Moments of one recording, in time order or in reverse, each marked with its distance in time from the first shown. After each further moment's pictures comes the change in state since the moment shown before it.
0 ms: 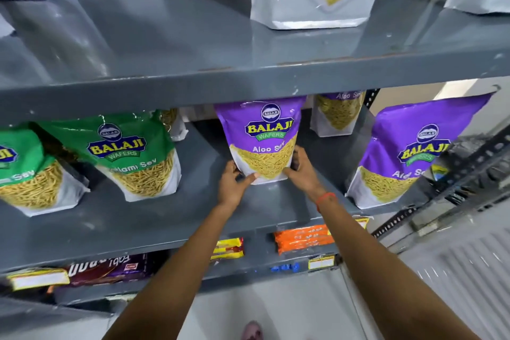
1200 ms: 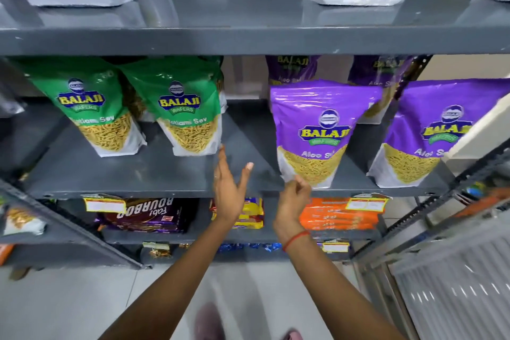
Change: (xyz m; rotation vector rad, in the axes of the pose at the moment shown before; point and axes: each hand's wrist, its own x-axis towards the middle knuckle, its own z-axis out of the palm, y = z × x) left_hand -0.136 0.001 -0.067 0.268 0.379 0.223; right_hand -0.155 -0.032 0.132 0.507 0.669 0.164
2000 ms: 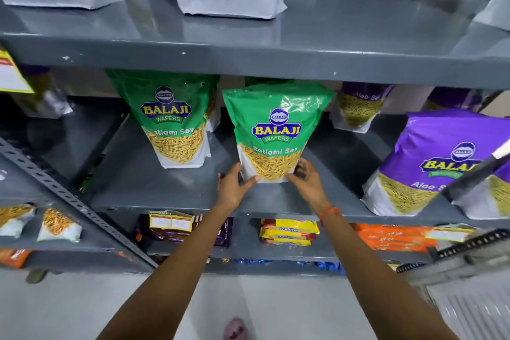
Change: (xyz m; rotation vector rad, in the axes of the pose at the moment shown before) left_hand 0.131 -0.132 -0.130 0.027 -0.358 -0.187; right_hand -0.005 0.056 0.143 -0.614 -0.654 -0.095
